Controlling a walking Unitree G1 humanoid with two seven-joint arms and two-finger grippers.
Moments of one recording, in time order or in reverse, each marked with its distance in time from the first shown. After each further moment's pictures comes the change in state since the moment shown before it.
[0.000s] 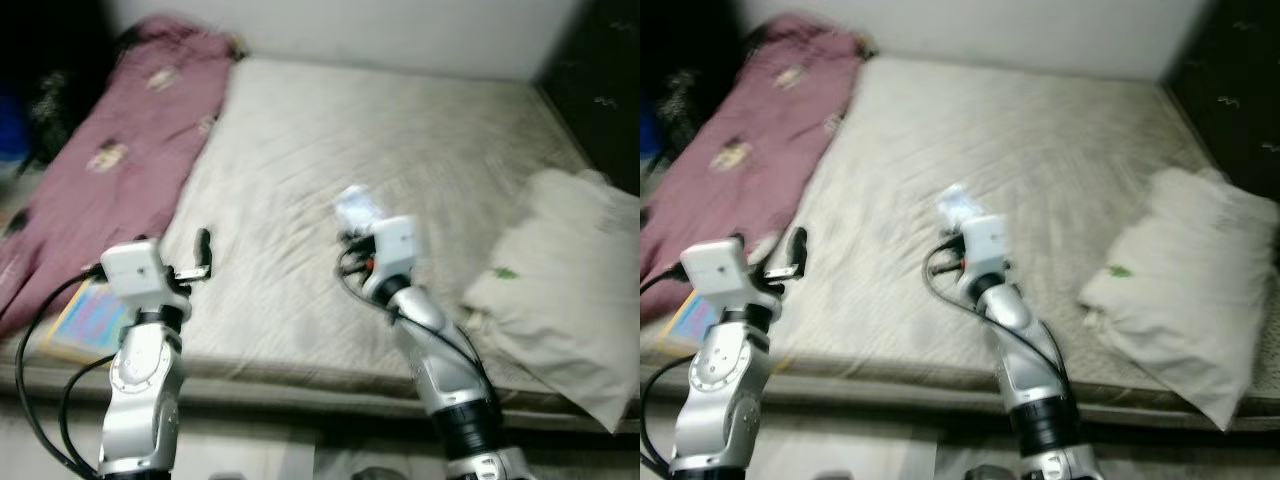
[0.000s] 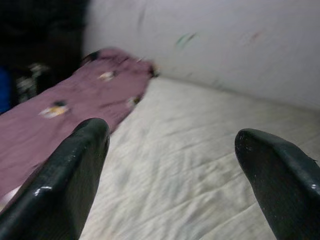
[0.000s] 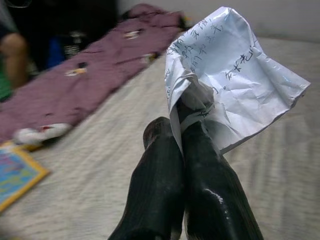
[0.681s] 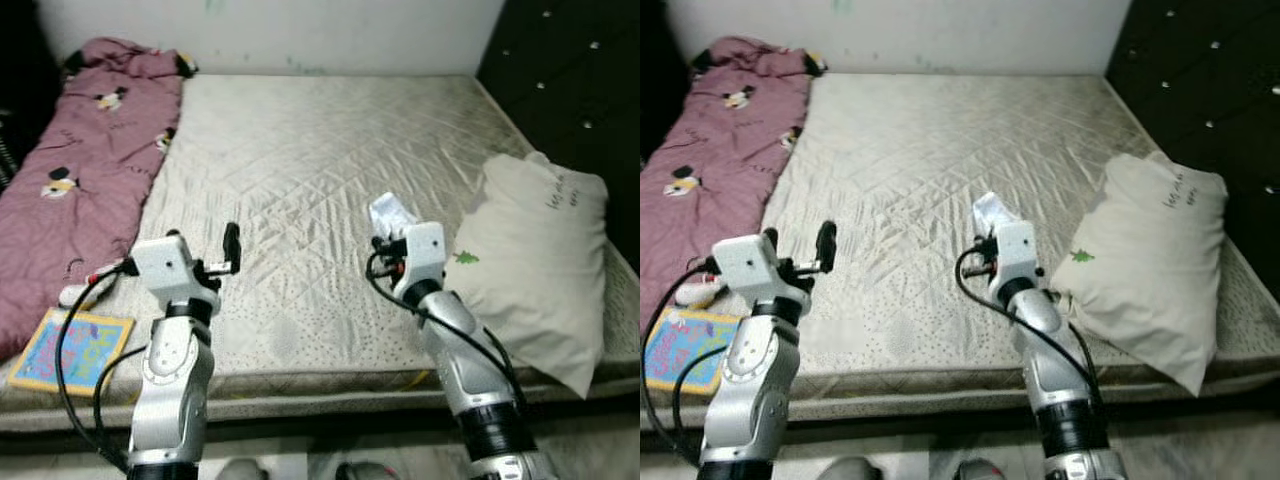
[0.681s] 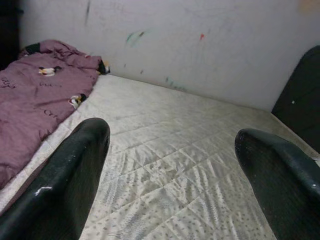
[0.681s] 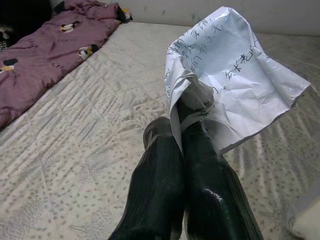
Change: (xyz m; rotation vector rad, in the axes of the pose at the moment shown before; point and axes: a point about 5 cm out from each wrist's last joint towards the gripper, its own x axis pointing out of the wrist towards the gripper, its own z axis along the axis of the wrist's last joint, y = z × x) left arm 0.001 -0.018 -0.003 -0.057 0.020 -0.031; right arm -0.008 -0.022 -0.009 0.001 0.033 -0.081
